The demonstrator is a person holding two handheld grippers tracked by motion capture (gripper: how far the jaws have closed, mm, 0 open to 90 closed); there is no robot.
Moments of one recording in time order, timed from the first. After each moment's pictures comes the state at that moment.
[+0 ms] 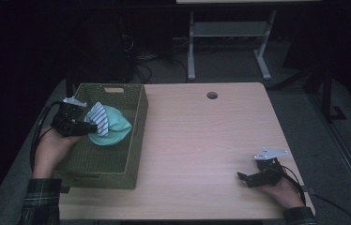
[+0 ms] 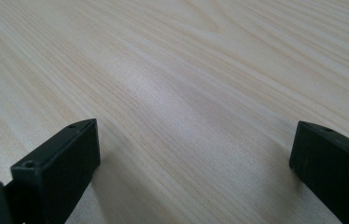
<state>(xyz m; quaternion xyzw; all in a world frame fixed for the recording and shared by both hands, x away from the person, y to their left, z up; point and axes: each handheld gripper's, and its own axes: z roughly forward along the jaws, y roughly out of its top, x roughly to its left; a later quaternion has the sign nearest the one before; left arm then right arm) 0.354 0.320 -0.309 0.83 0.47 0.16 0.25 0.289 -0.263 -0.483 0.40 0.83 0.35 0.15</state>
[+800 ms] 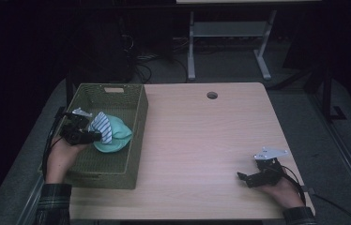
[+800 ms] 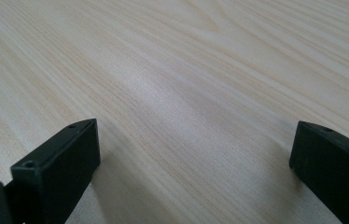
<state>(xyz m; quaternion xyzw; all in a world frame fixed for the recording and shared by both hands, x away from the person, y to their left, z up) 0.362 0.324 -0.360 0.83 0.48 0.15 0.24 0.290 -0.263 -0.483 0.40 0.83 0.35 0.15</state>
